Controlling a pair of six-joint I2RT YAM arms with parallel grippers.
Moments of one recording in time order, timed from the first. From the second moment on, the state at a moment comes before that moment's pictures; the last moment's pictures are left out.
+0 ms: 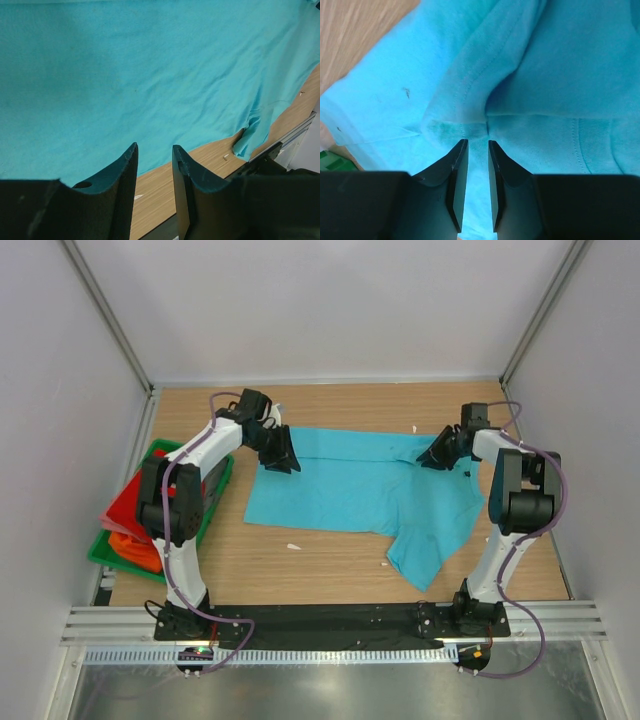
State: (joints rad) left arm -0.30 1.93 1.50 -0.69 0.49 -0.42; right arm -0.10 1.93 1.23 -0.37 -0.36 0.65
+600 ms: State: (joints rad) left arm -0.30 1.93 1.50 -0.69 0.49 -0.42; right arm -0.10 1.99 1.26 -0.32 -0.39 0.67
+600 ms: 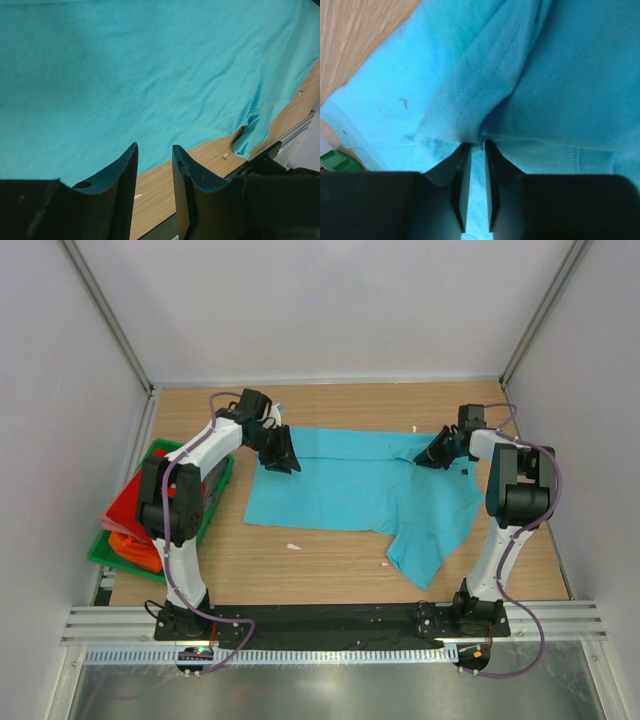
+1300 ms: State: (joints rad) left arm -0.30 1.93 1.50 -0.69 0.50 -0.42; right arm -0.10 2.00 1.28 -0.33 -0.40 0.72
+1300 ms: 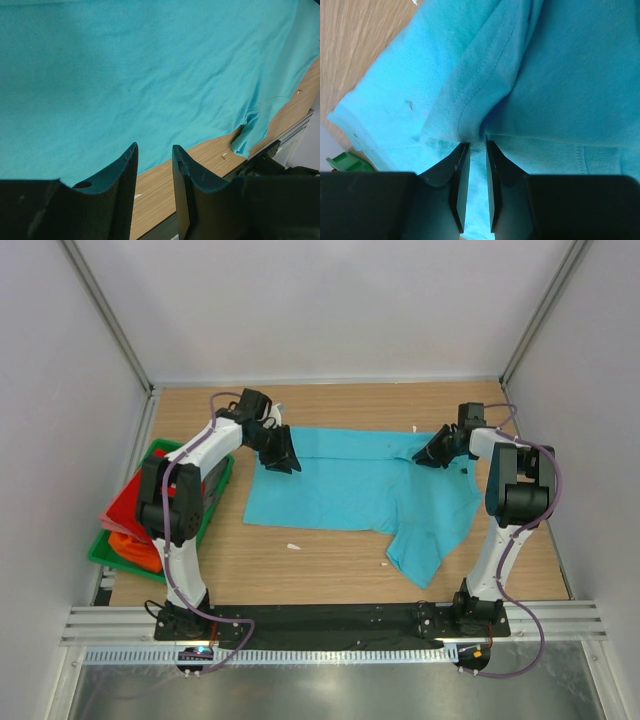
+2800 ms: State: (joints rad) left arm -0.31 1.92 1.33 -0.59 0.56 -0.48; right arm 0.00 1.79 1.25 -0.61 -0.35 0.97
